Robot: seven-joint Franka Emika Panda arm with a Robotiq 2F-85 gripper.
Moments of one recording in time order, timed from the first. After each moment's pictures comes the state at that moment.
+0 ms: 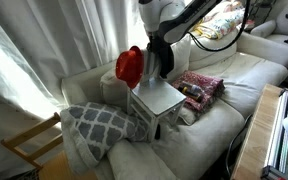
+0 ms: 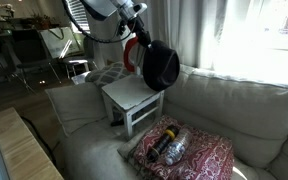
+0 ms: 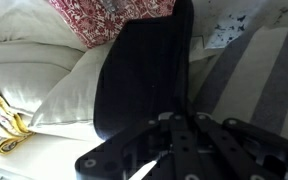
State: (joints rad) arm 0.25 0.59 -0.16 -1.71 -0.63 2.35 1.00
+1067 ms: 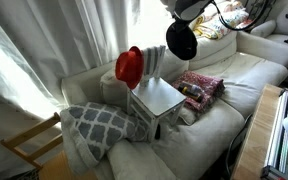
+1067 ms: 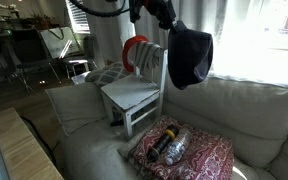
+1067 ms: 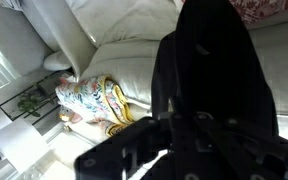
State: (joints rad) arm 0.18 0.43 -0.25 -1.77 -0.83 2.02 1.00
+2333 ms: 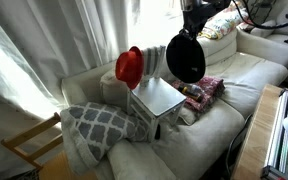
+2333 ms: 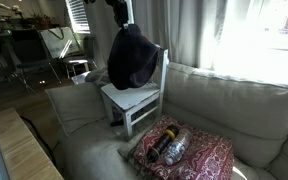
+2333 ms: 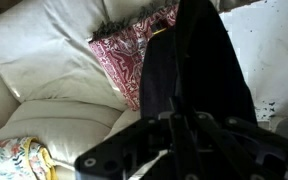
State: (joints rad) arm 0.10 0.05 -0.02 -2.15 -0.44 2.07 0.79
